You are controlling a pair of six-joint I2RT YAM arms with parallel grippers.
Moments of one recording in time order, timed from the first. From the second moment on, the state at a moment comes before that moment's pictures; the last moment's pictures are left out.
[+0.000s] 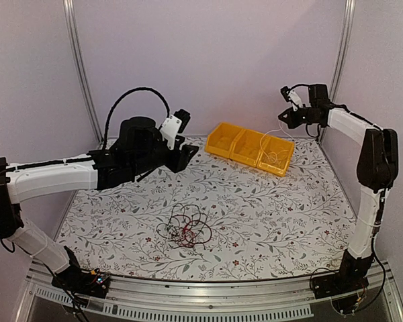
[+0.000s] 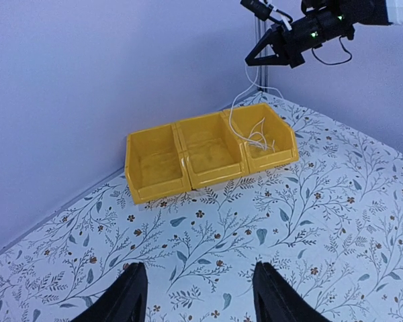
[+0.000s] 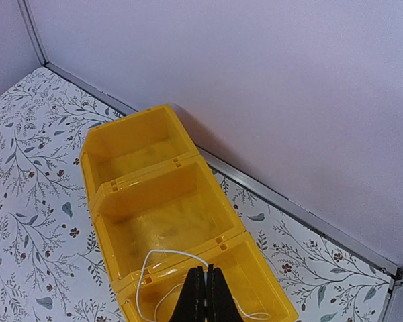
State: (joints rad) left arm -0.86 1.46 1.09 0.10 -0.19 0.06; right arm 0.10 2.03 1.81 -0.33 -0.44 -0.31
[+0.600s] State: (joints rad) left arm -0.86 1.46 1.09 0.09 -0.19 0.06; right arm 0.10 2.10 1.89 -0.34 -0.61 -0.27
